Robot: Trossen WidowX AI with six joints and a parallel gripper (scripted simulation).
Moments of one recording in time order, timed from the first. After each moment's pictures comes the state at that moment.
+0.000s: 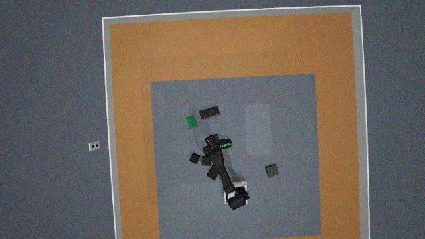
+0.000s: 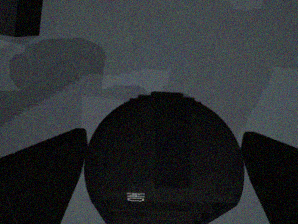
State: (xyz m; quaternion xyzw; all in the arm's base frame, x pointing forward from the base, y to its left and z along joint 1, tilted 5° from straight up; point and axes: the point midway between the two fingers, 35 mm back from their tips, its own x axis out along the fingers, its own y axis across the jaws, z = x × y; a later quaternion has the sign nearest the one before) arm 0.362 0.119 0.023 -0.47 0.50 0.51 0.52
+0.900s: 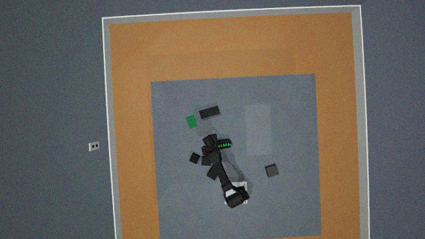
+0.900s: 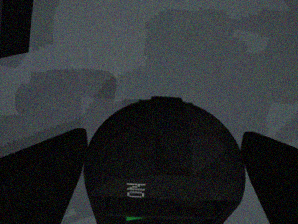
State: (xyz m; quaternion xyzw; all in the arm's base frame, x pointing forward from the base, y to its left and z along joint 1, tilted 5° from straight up) arm 0.363 0.131 0.007 -0.47 0.50 0.51 0.52
